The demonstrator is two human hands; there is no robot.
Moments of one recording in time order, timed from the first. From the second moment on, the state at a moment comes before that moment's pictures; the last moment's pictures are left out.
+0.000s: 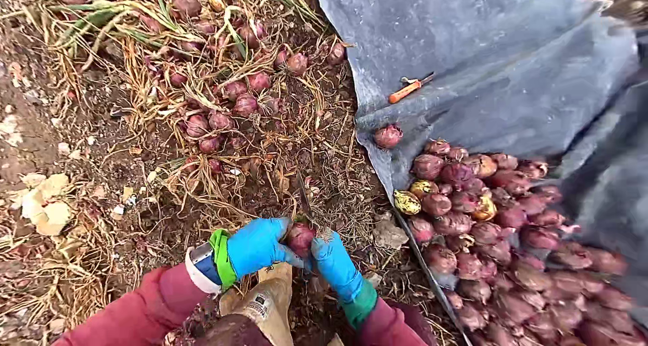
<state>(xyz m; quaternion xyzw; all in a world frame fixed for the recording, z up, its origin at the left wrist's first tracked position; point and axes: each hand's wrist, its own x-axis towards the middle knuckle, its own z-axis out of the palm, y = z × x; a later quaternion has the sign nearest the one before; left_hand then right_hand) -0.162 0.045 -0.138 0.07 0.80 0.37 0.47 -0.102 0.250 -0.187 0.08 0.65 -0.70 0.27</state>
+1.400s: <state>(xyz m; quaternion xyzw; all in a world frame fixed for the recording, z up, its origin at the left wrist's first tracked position) -0.359 0.040 -0.289 -0.07 0.93 0.11 0.34 -0.094 0.332 -0.250 0.29 0.60 -0.70 0.26</state>
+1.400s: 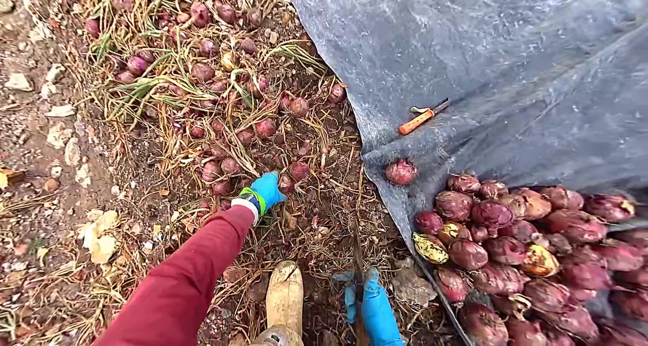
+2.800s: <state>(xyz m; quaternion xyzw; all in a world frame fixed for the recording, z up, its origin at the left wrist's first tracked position) -0.299 0.023 -0.142 0.14 0.92 0.01 0.37 -0.054 0.354 -0.241 0.26 0.61 -0.71 0.24</state>
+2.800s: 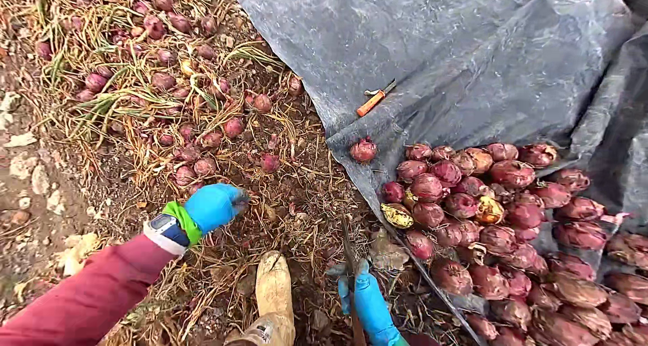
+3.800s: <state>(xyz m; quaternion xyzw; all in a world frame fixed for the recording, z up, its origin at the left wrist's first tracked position) -0.221 0.132 -0.147 0.02 0.71 0.45 0.54 -0.098 0.304 -0.215 0.15 0.60 -0.76 0.19</state>
